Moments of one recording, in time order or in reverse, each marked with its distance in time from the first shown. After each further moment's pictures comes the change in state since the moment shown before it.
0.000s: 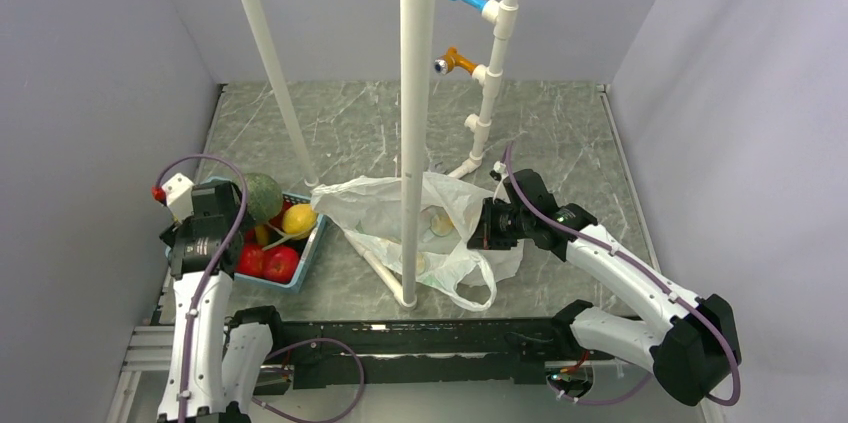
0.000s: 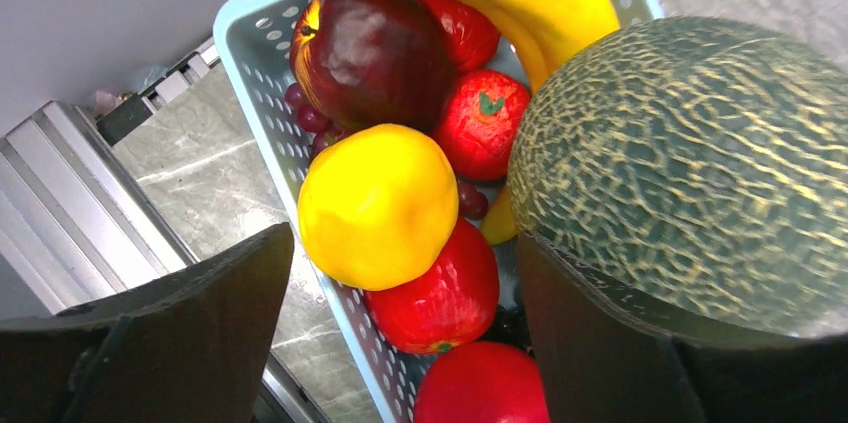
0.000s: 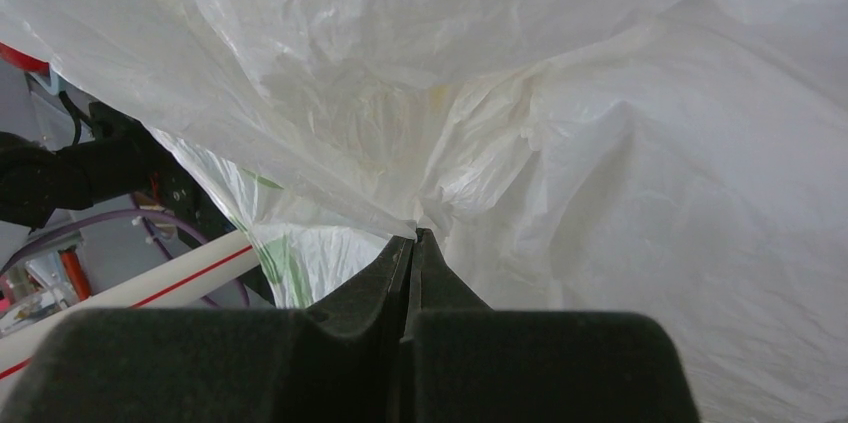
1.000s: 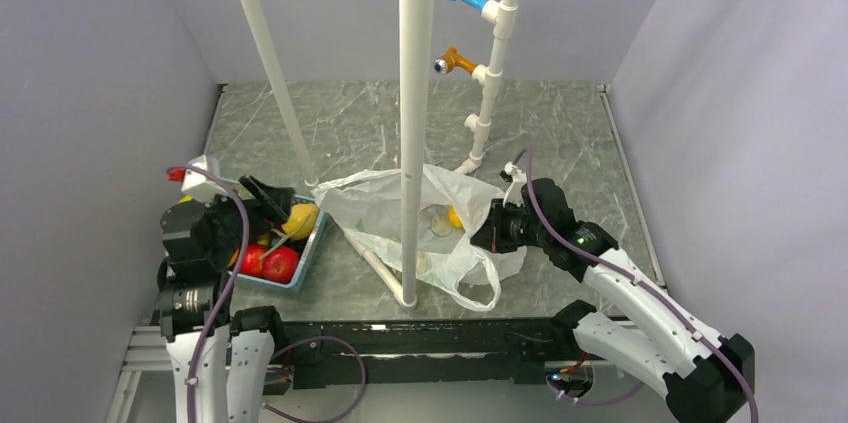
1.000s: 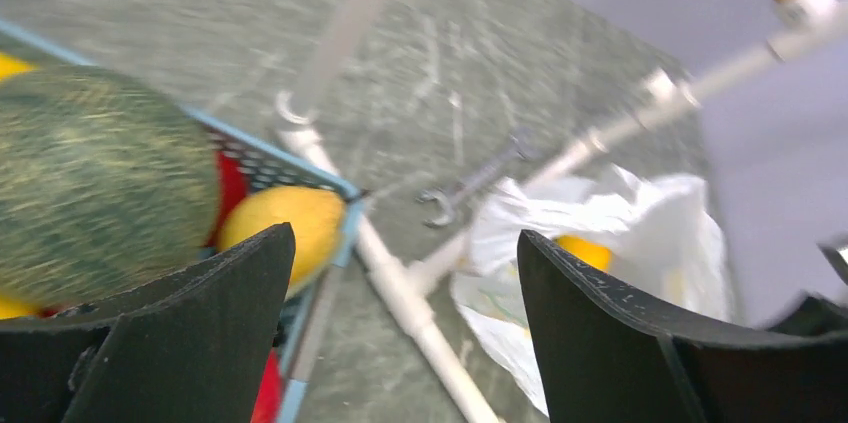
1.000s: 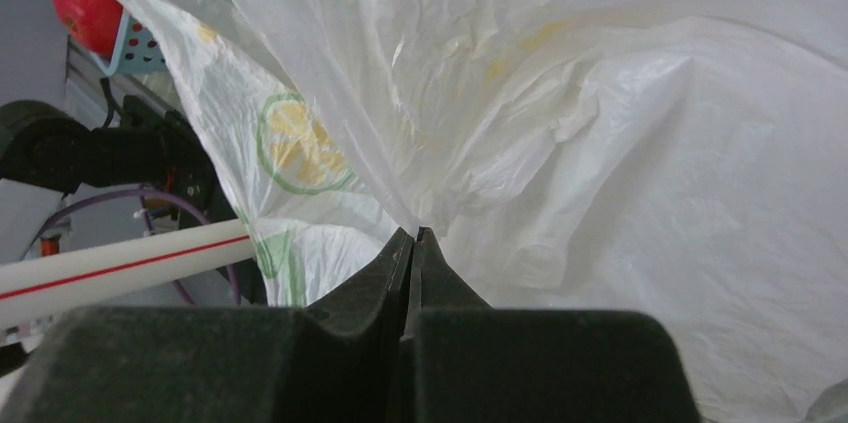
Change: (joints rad) left arm 0.000 -0.283 0.099 0.164 0.748 0.117; right arm 0.000 -0.184 -0.056 0.060 0.005 -0.066
